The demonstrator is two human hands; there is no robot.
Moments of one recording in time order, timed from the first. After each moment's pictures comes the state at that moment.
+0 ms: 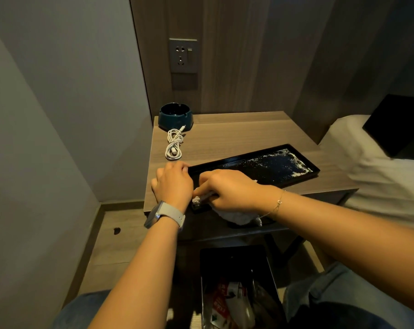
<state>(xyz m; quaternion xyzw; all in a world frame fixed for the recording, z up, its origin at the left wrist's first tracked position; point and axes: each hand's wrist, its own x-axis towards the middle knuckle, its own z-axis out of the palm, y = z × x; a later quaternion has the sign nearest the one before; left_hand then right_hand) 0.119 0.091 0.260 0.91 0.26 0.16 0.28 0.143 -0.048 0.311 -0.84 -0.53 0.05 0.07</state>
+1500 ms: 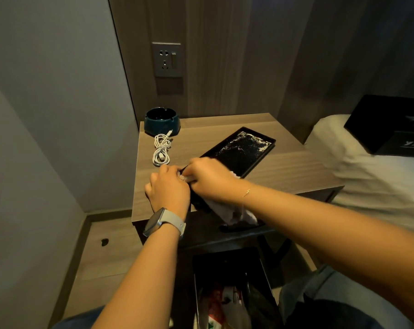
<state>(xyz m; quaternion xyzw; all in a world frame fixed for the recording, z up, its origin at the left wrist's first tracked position) 0.125 0.081 0.254 0.91 0.25 0.20 0.28 0.171 -0.020 0.302 -0.91 -0.39 -0.01 0.13</state>
